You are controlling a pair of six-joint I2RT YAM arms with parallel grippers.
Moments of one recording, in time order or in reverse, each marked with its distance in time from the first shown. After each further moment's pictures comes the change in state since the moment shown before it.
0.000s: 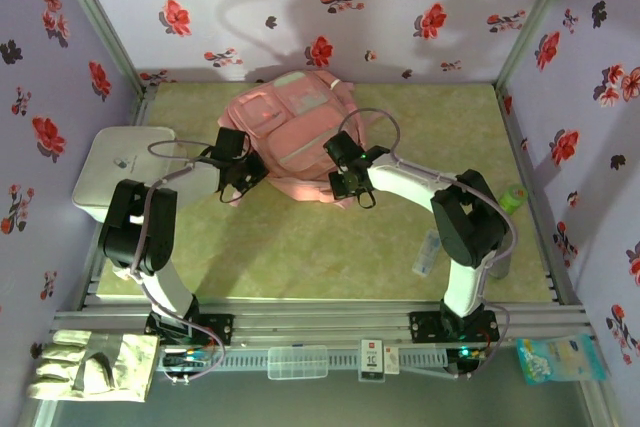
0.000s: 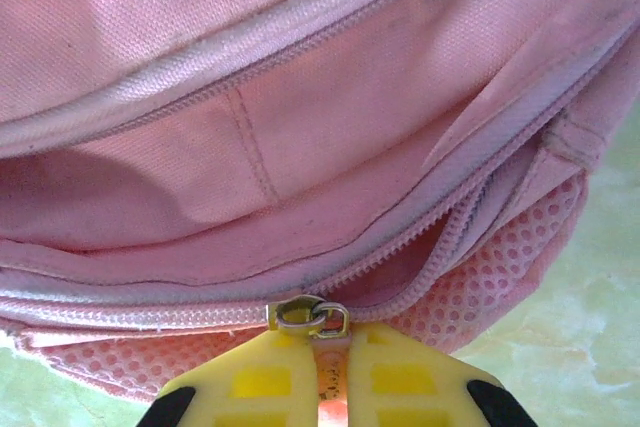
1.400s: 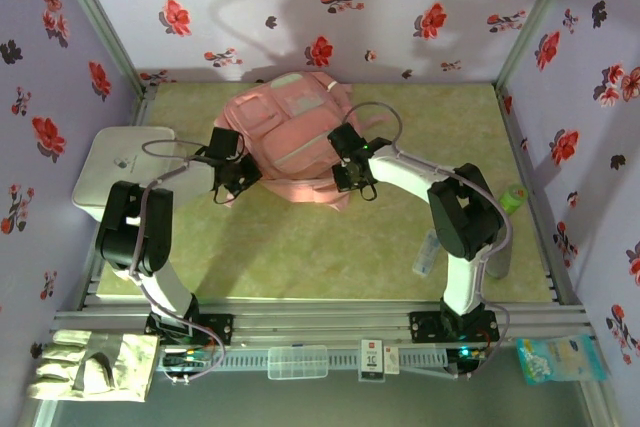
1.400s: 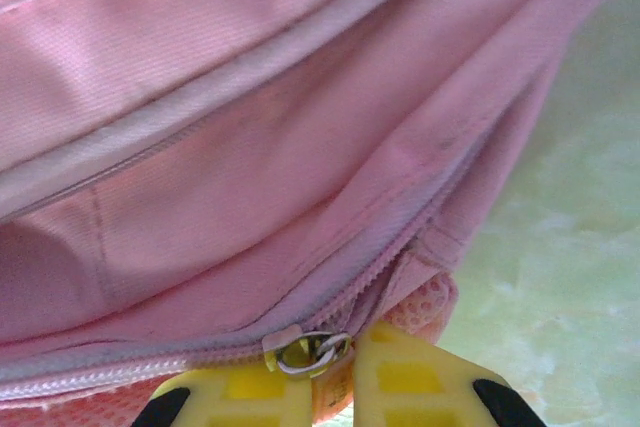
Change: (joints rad) left arm 0.041 -0.013 0.001 -0.082 -0.004 0.081; right arm -0.053 0.056 0.071 -0.034 0.015 -0.023
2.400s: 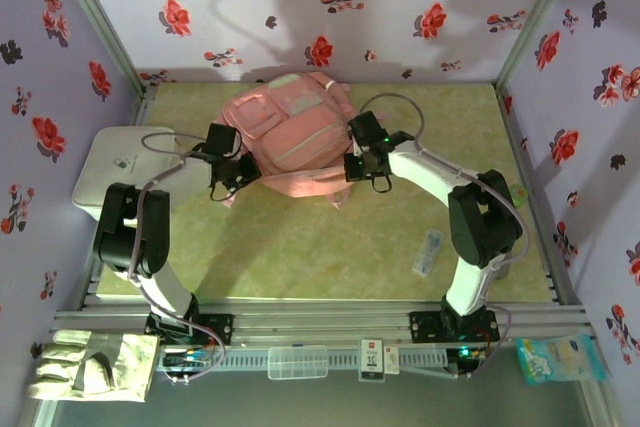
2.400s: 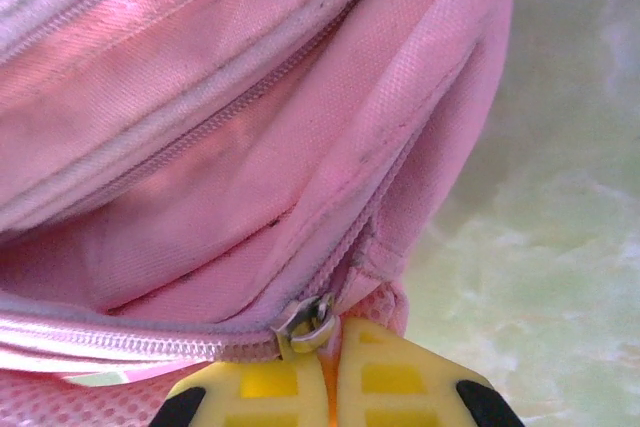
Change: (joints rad) left arm 0.019 -0.013 0.034 -0.059 0.038 0.123; right arm -0.109 -0.109 -0.038 0.040 -0.212 -0.028
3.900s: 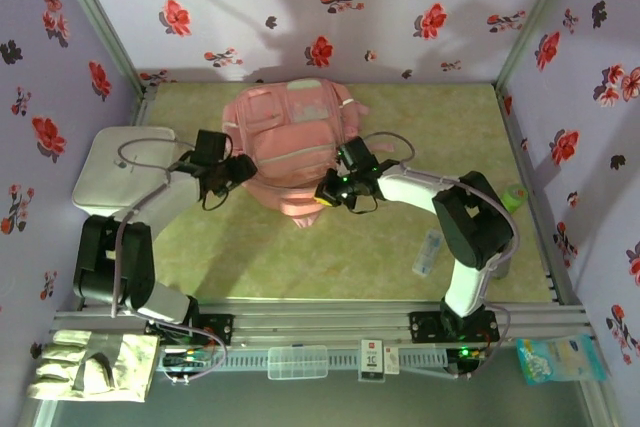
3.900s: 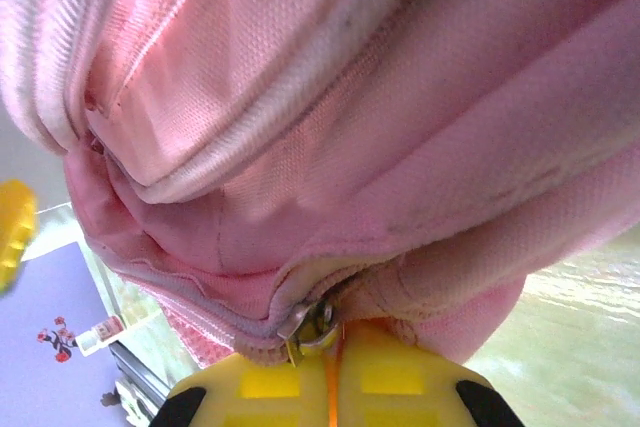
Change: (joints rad) left arm -0.027 -0.212 -0.128 -0.011 -0.142 -0.094; right arm 0.113 0.026 -0.214 0.383 -0.402 0.656
